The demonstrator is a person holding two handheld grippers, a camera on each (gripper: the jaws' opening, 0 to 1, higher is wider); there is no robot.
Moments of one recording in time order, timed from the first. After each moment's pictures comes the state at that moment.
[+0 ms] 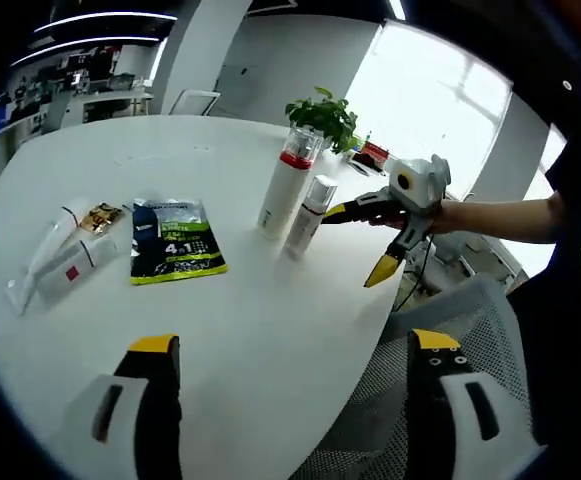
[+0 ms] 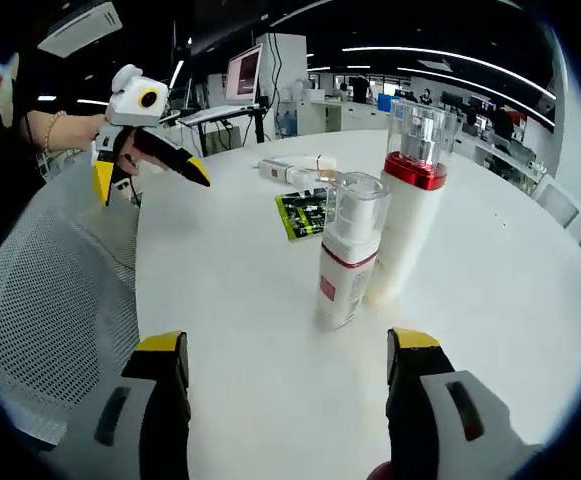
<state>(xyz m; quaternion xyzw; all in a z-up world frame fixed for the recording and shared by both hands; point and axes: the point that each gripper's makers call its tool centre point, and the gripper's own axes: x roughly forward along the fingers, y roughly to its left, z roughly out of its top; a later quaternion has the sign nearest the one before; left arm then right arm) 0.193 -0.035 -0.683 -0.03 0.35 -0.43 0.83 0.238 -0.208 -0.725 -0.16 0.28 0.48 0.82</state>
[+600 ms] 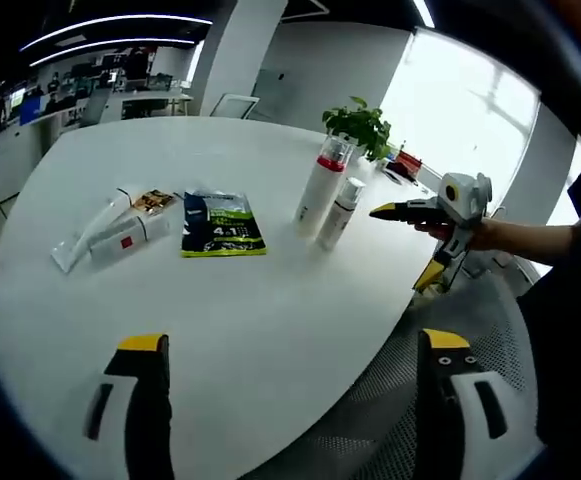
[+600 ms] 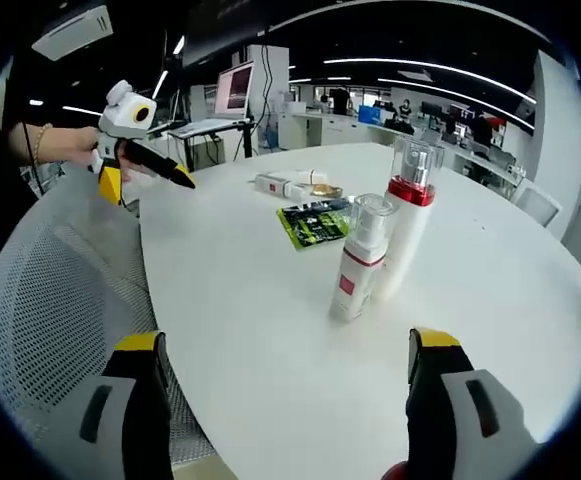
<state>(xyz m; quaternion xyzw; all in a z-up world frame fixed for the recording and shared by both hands) 0.175 0.010 -0.681 -0.04 0.35 -0.36 0.86 0.203 -0.208 -0.704 -0.16 0.26 0.44 0.84</state>
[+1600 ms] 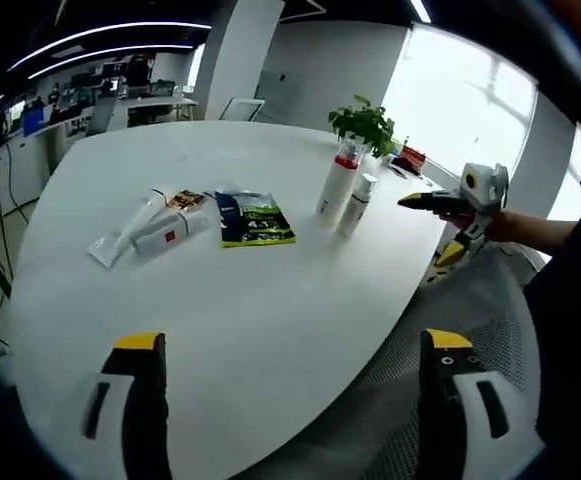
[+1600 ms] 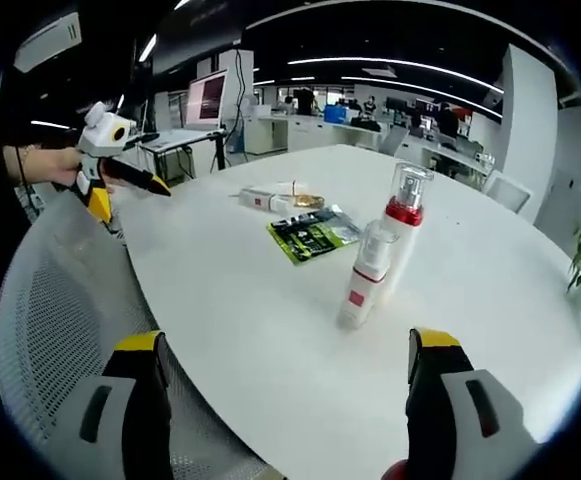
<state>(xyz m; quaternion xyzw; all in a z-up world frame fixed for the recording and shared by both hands) 0.171 0.077 -0.681 -0.01 0.34 -0.36 0.87 0.193 -0.186 -0.681 -0.14 0.27 0.37 0.88</state>
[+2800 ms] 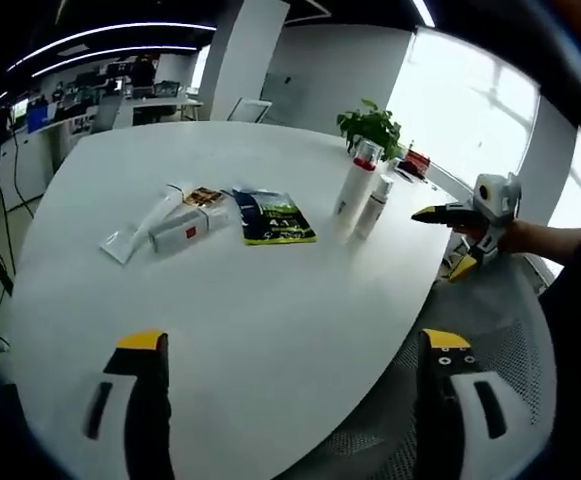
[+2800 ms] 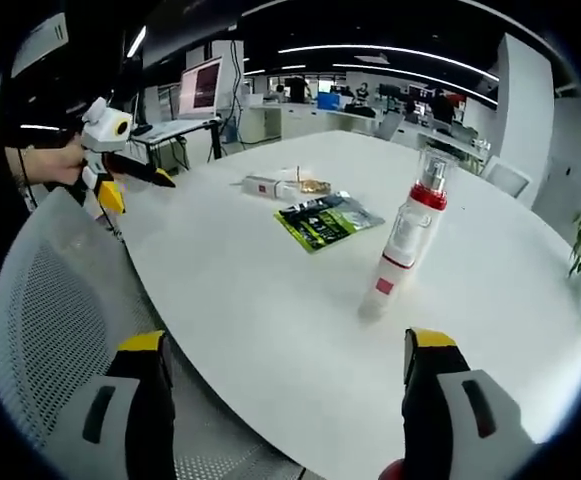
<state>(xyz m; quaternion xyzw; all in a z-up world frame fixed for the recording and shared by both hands) 0.192 0.095 -0.686 -0.02 0.34 -0.35 0.87 0.179 -0.171 -0.694 -0.15 0.30 0.36 0.87</state>
